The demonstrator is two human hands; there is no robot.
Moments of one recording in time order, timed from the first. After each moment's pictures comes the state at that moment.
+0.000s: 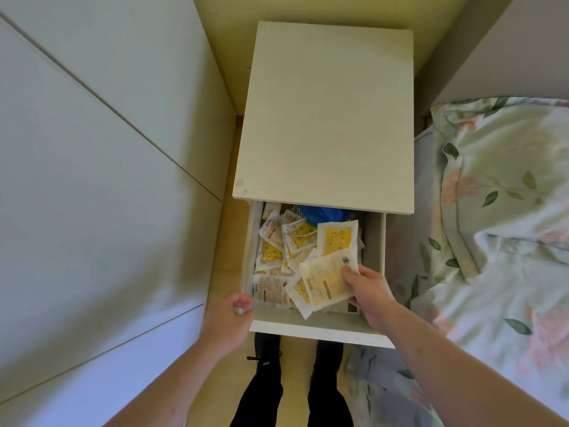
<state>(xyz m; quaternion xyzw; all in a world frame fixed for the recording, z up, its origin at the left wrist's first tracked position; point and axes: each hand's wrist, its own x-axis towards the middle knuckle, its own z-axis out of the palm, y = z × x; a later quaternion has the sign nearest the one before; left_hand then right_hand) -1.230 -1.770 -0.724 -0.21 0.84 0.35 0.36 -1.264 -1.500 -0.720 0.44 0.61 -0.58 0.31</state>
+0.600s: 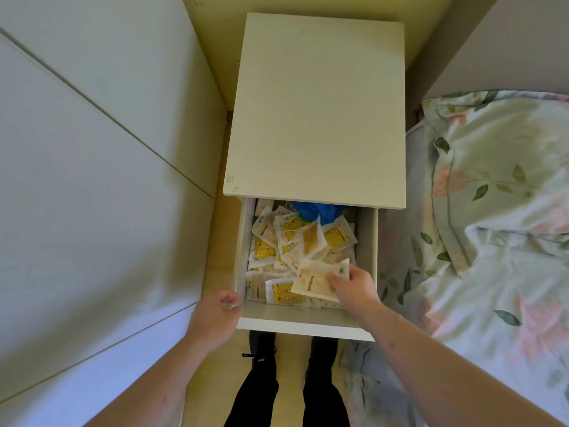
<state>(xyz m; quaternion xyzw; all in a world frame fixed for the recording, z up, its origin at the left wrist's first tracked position) -1.234 -1.783 -0.738 -0.22 0.84 0.35 0.36 -1.255 -1.506 -0.743 0.41 0.70 -0.49 0.31</state>
